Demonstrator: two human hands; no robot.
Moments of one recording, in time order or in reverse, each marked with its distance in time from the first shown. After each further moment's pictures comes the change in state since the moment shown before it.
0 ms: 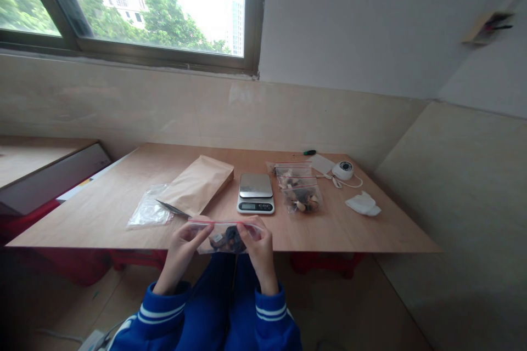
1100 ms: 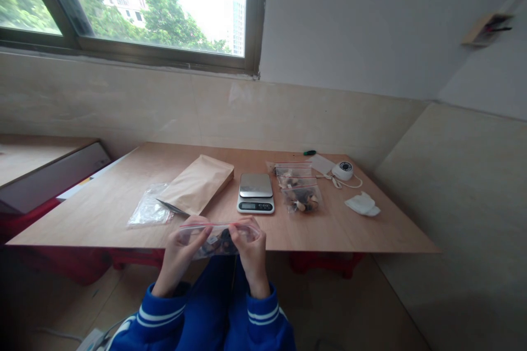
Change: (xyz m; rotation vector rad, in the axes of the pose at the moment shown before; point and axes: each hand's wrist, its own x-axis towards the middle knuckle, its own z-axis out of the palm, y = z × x) left_hand -0.005 0.013 -0.001 0.143 -0.027 0.122; right_hand -0.007 -0.010 0.021 0.011 0.053 -0.058
